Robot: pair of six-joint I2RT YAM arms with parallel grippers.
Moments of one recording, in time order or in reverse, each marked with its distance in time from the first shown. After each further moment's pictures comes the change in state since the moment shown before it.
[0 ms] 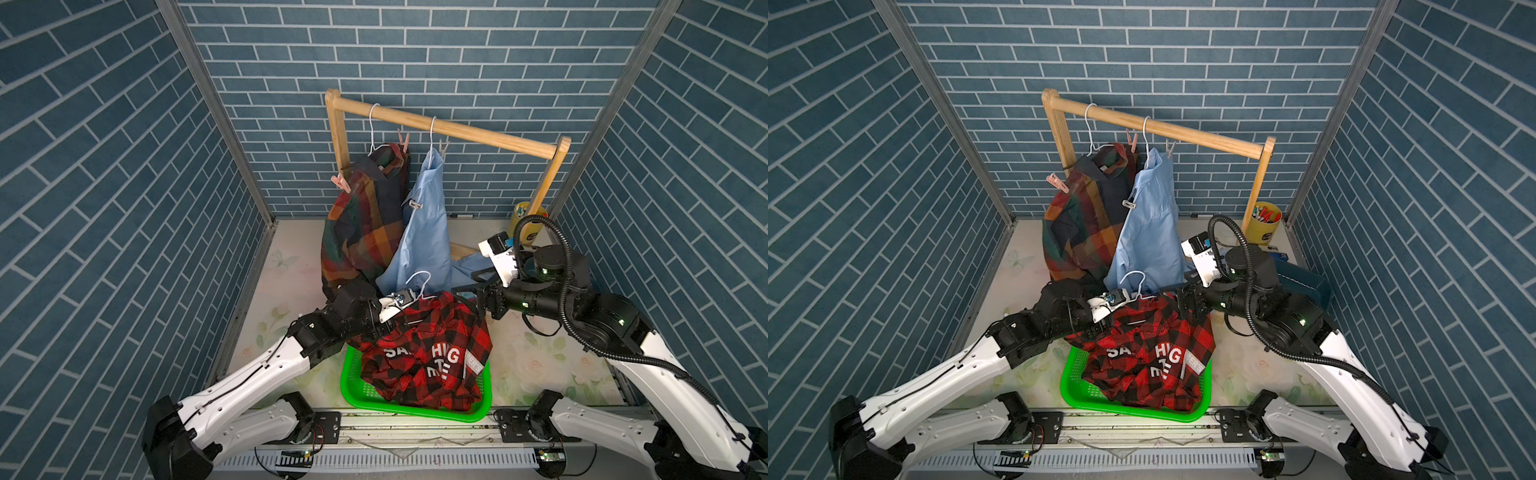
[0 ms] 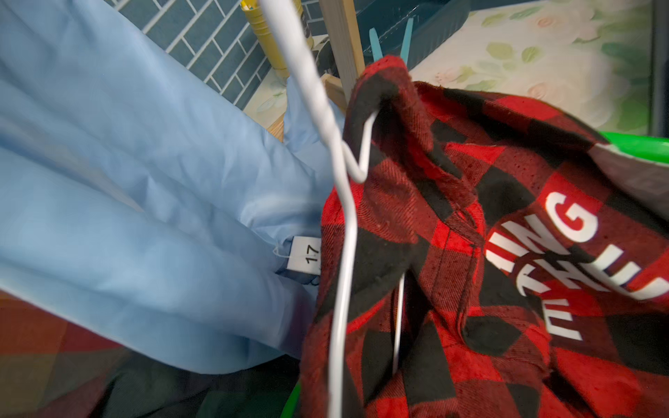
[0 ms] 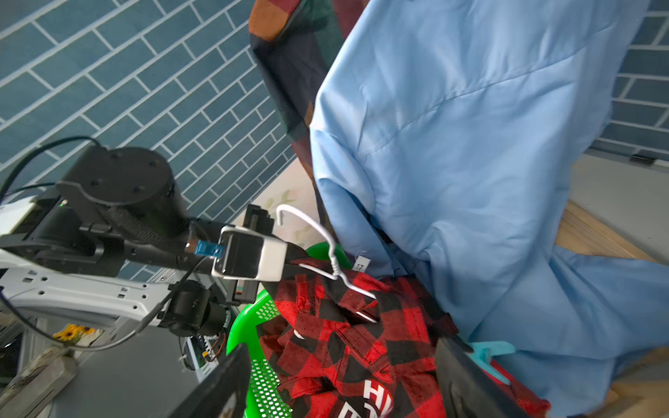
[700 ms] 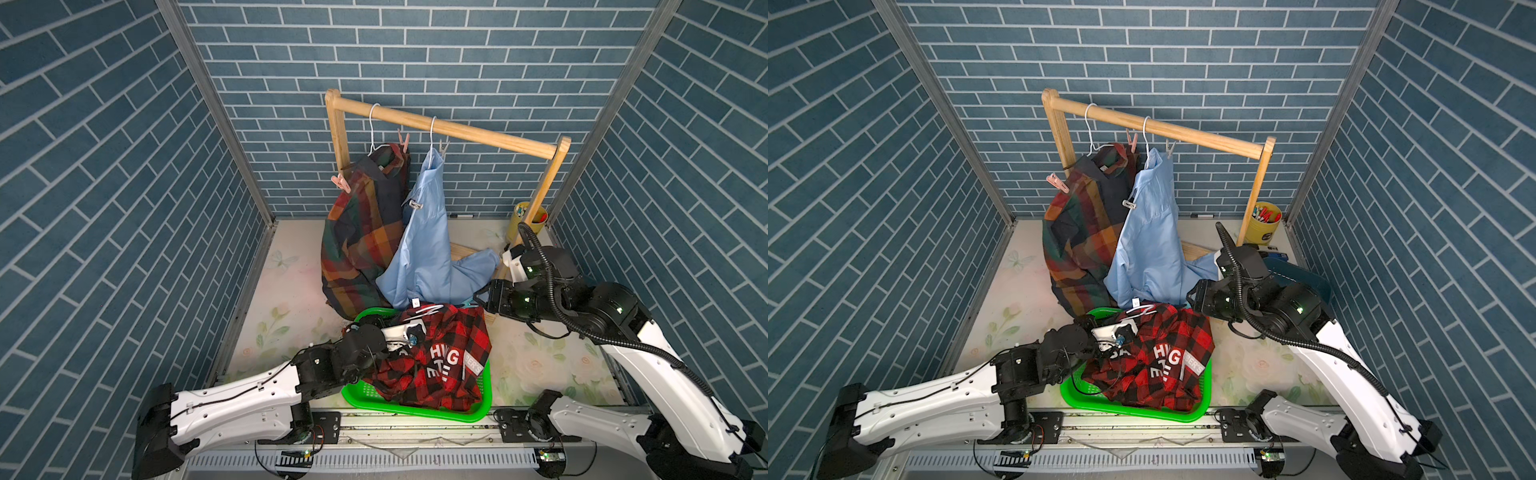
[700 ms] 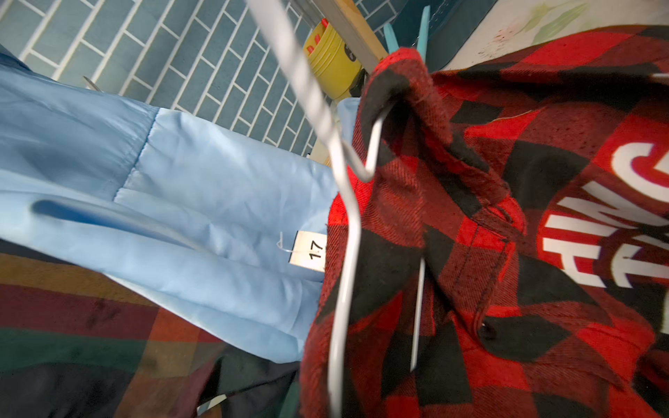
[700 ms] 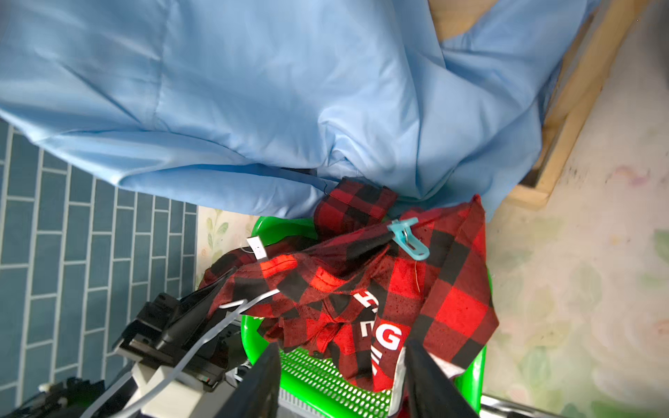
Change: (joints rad) left arm -0.367 -0.088 -0.165 0.230 -0.582 0.180; right arm -0.054 0.078 0.067 -0.370 0.127 0.628
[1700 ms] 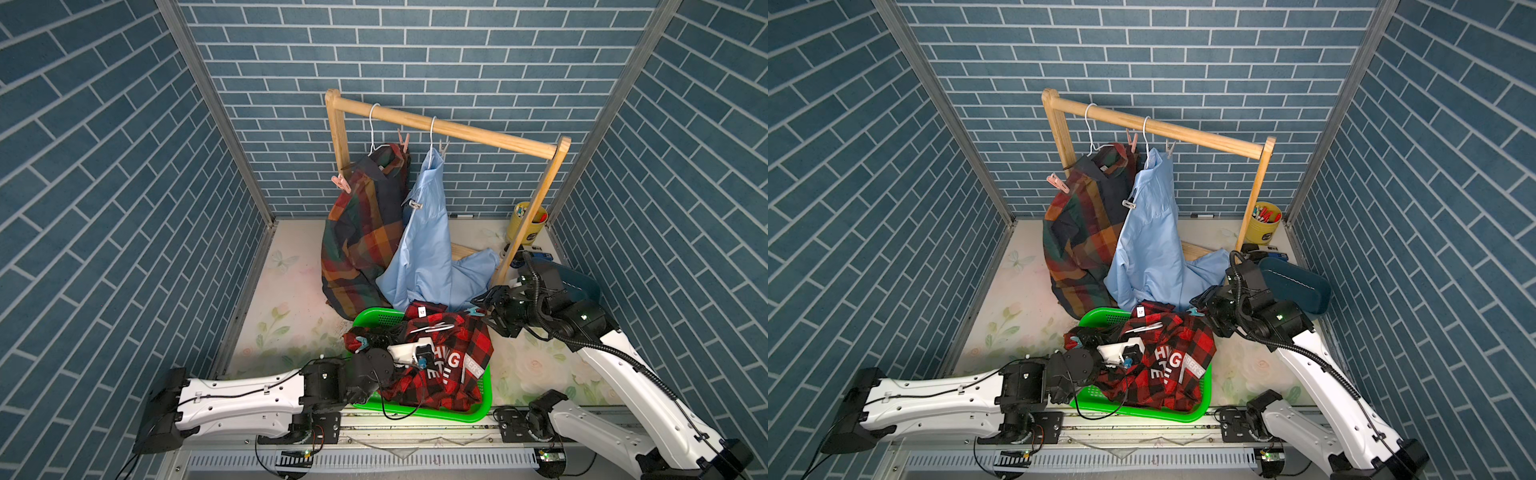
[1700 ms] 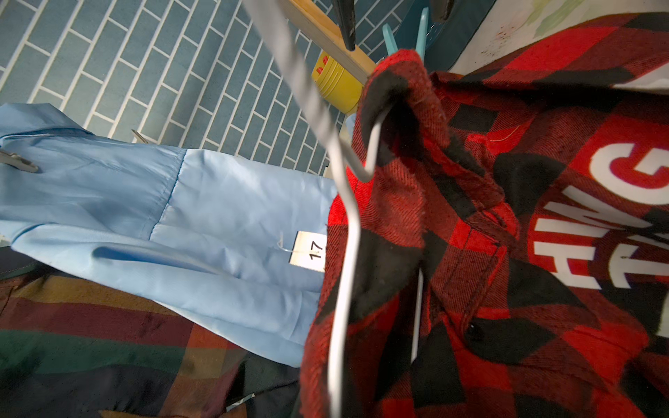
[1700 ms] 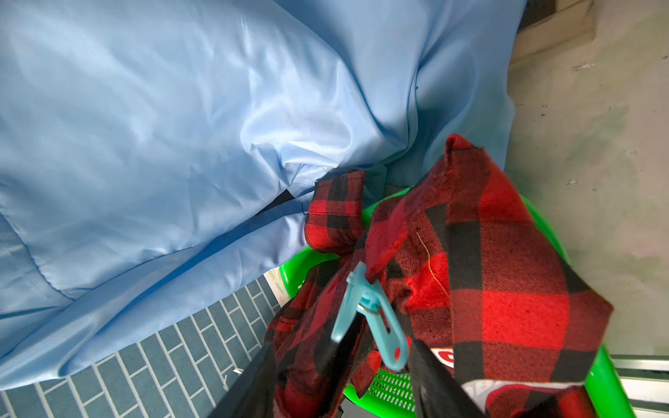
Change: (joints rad) left arm -0.191 0.017 -0.045 0.089 -0.208 0.066; right arm -0.222 -0.095 -0.390 0.306 -0.241 0.423
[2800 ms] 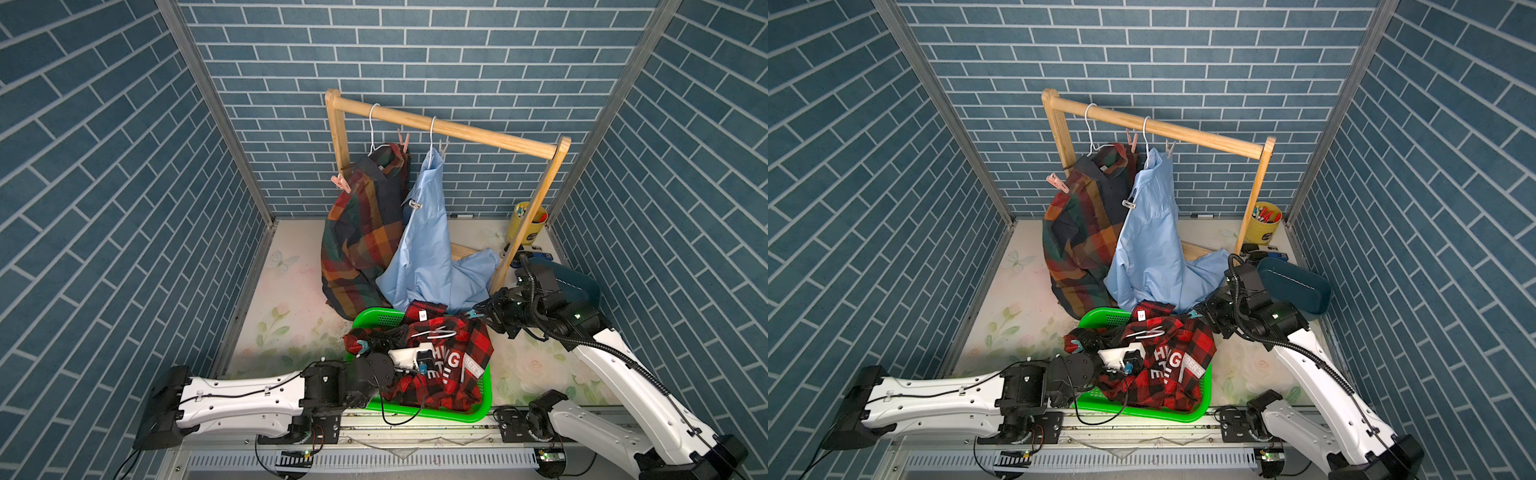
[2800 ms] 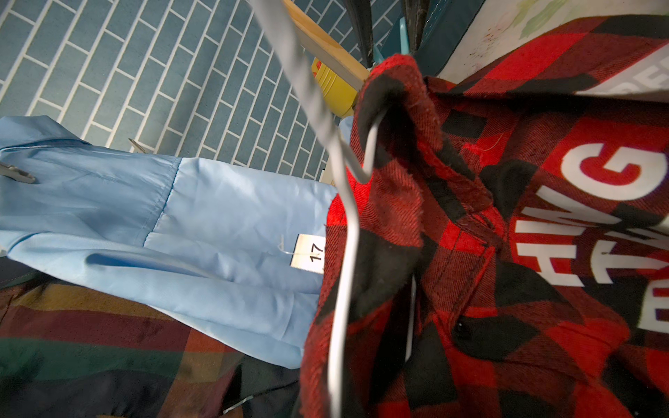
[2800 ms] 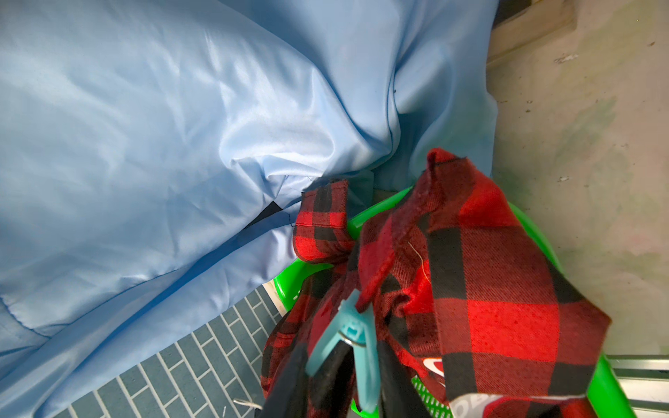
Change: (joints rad) left arm -0.030 0.000 -0.015 0.008 -0.017 0.007; right arm -0.016 0.010 -0.050 0.027 -0.003 0.031
